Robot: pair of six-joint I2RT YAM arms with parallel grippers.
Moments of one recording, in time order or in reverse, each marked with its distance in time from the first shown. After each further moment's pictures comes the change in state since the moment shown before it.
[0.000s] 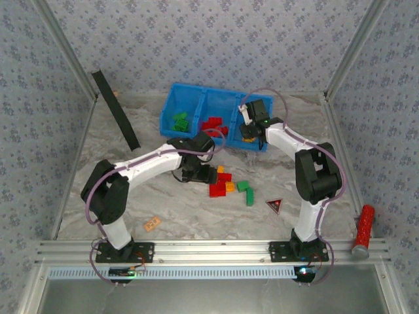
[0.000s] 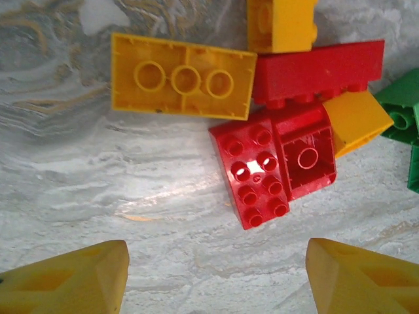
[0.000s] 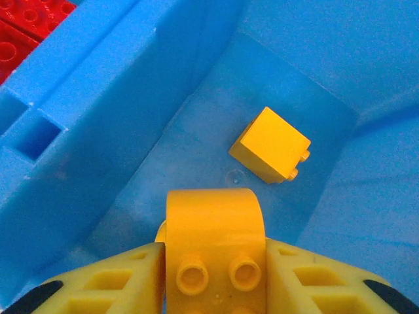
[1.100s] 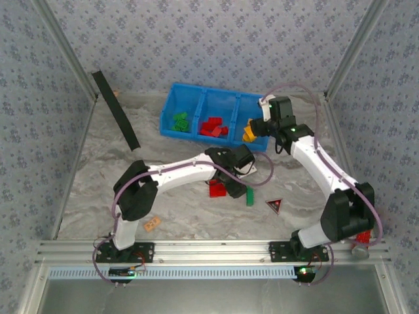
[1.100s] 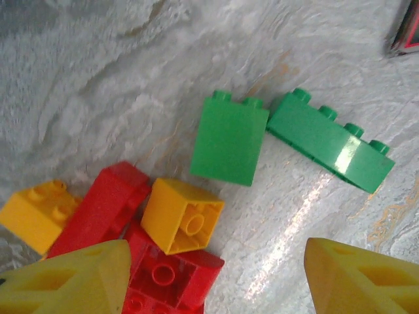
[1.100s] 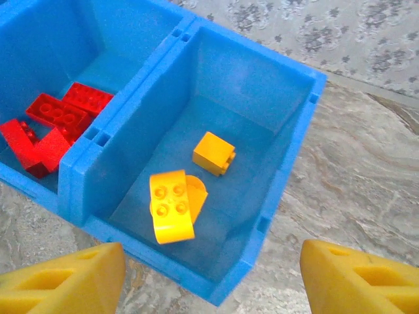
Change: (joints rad) left arm -0.272 0.232 0.280 0.079 -0.175 0.608; right arm -0.054 -0.439 -0.159 -0.072 -0.027 0.051
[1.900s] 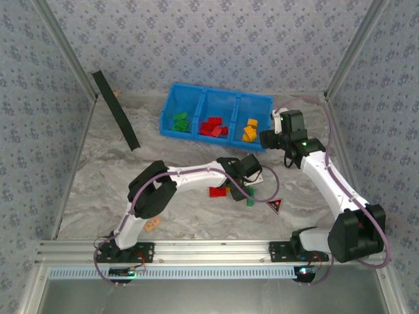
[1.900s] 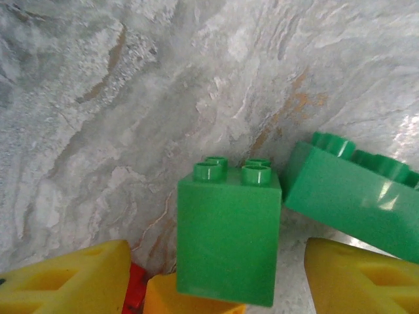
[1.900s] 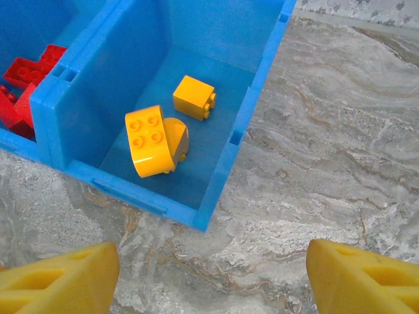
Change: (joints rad) left arm -0.037 0.140 -0.009 0.158 -0.110 0.161; right arm -0.056 -0.150 -0.164 -0.043 -0.026 0.074
